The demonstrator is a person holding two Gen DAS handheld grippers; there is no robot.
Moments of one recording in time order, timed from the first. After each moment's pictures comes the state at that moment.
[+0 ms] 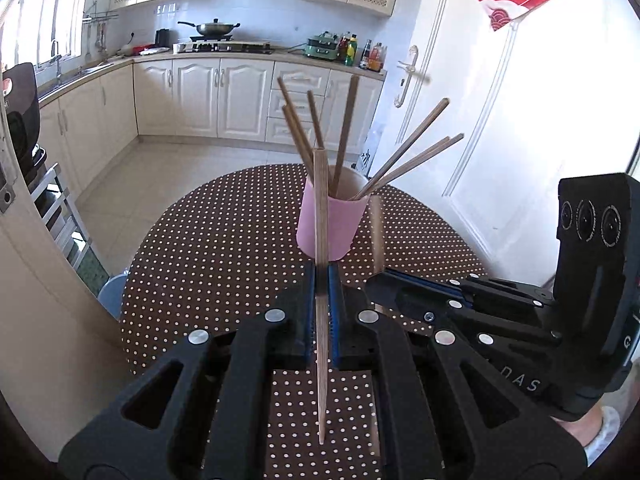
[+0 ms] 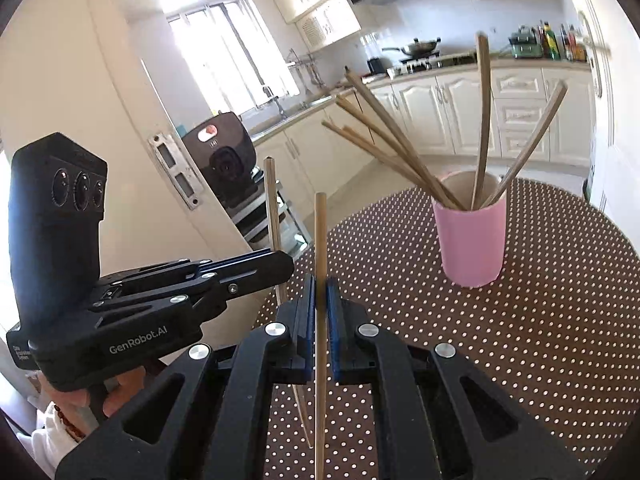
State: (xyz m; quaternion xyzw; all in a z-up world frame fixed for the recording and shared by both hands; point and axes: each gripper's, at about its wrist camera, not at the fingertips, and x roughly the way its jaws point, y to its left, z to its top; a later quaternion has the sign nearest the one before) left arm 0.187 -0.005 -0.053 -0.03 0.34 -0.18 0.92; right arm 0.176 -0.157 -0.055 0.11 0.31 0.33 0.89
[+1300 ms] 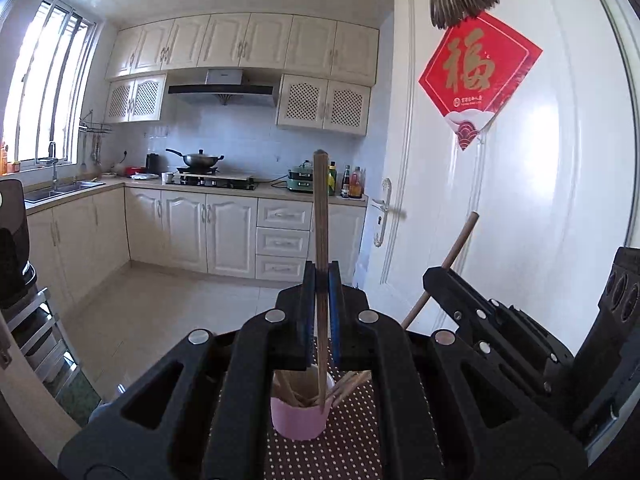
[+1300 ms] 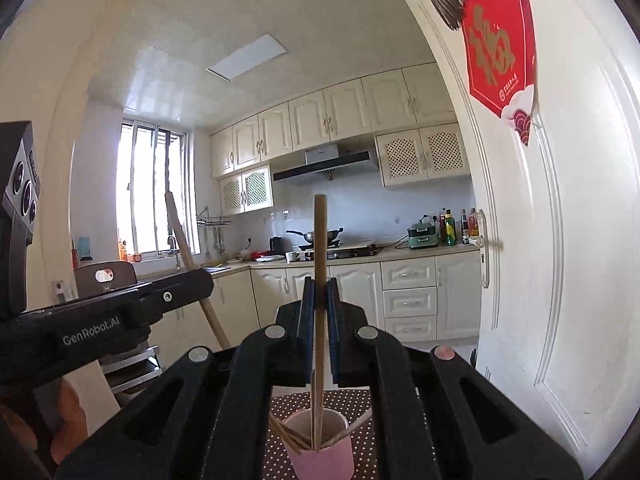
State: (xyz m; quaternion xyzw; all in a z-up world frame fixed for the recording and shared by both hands) left arm 0.224 -0.054 0.043 -0.03 0.10 -0.18 0.98; right arm 0.199 -0.202 0.014 0.06 -0.01 0.10 0.99
